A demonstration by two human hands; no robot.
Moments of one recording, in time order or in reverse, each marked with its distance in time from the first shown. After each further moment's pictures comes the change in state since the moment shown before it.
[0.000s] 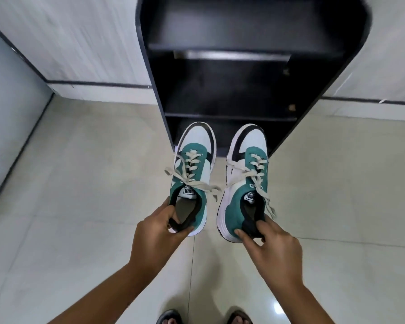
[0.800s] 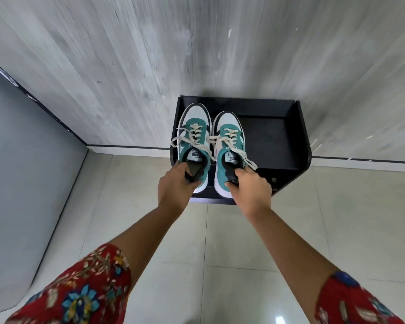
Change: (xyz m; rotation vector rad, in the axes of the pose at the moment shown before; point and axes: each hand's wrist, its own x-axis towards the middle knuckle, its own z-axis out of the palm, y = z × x) left_hand 0.190 0.201 -0.180 0.069 0.076 0.014; right_hand 0.241 -0.168 -0.186 -0.182 -0.173 -0.010
